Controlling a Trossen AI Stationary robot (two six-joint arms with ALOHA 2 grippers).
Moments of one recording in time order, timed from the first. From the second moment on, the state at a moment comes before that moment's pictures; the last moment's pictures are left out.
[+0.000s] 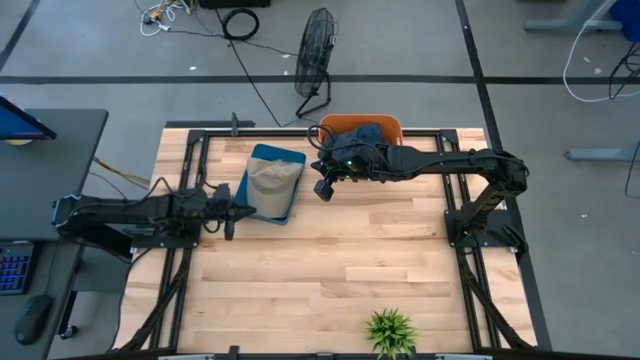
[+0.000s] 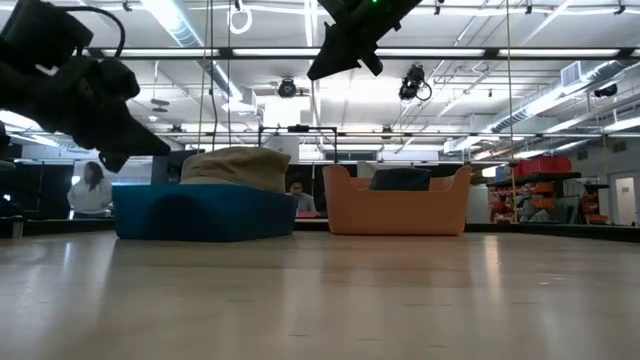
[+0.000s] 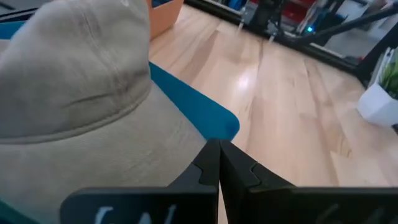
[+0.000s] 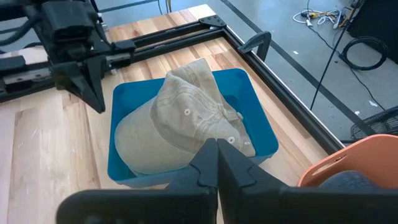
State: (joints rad) left arm 0.05 0.34 0.07 -0.05 -0.13 -0.36; right arm -0.12 1.67 1.45 -0.37 0.23 0.17
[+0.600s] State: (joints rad) left arm 0.05 0.33 0.01 0.05 -0.12 -0.41; right arm -0.12 1.67 1.45 -0.37 0.23 0.17
